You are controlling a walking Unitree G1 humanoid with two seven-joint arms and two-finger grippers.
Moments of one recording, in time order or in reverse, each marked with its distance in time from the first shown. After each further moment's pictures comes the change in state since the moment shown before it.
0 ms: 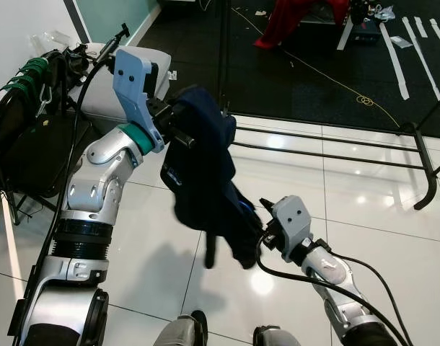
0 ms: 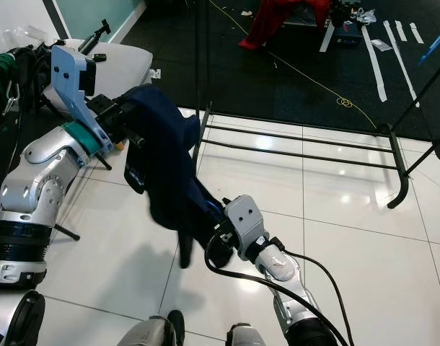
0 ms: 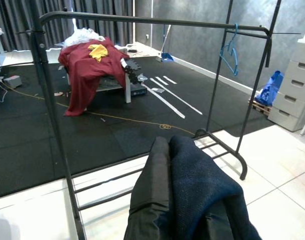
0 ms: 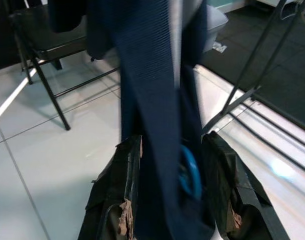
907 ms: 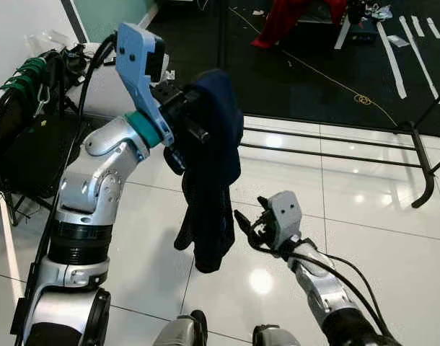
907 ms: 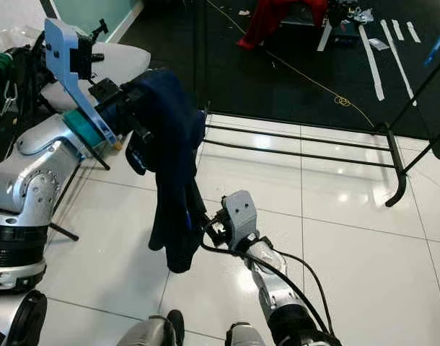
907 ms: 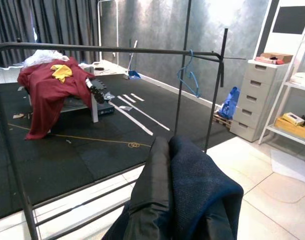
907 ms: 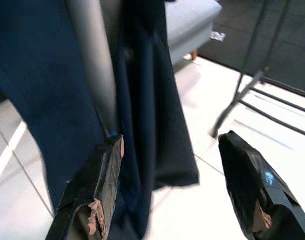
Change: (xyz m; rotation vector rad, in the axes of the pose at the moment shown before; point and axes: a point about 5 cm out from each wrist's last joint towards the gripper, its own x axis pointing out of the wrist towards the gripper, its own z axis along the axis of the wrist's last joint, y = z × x) left arm 0.002 -0.028 0.037 -0.040 -0.077 -0.138; right arm 0.027 0.006 -0.004 0.187 -0.021 -0.038
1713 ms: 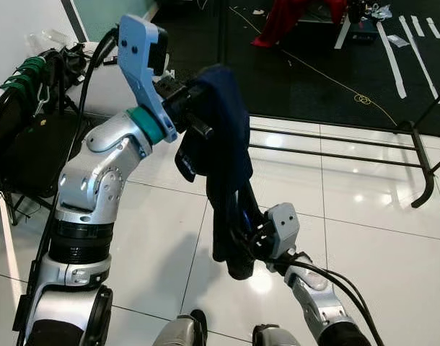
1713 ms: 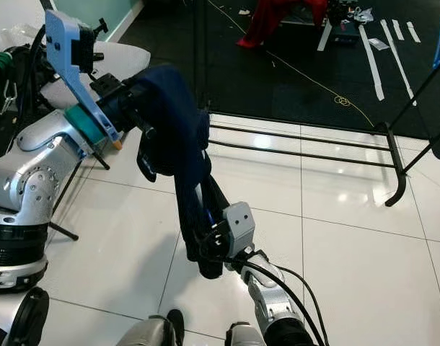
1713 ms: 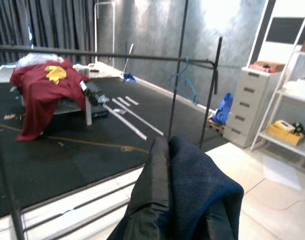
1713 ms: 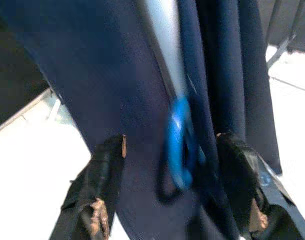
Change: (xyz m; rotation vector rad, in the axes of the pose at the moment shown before) left arm 0.006 -0.006 0.015 -0.033 -0.022 -0.016; right arm -0.018 0.008 -0.029 0.128 0.079 0.016
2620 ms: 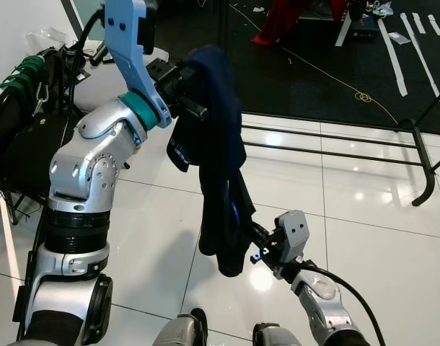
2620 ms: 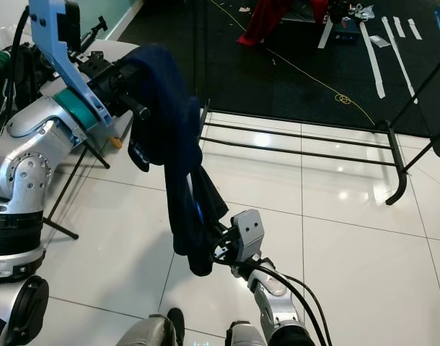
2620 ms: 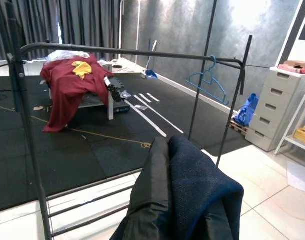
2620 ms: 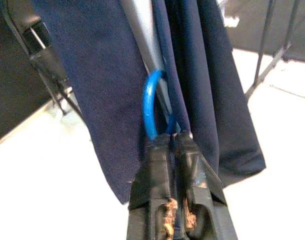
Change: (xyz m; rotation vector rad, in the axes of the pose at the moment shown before) left arm 0.001 0.013 0.005 0.017 0.015 0.110; right arm -0.016 0.001 0.002 -0.013 -0.111 0.003
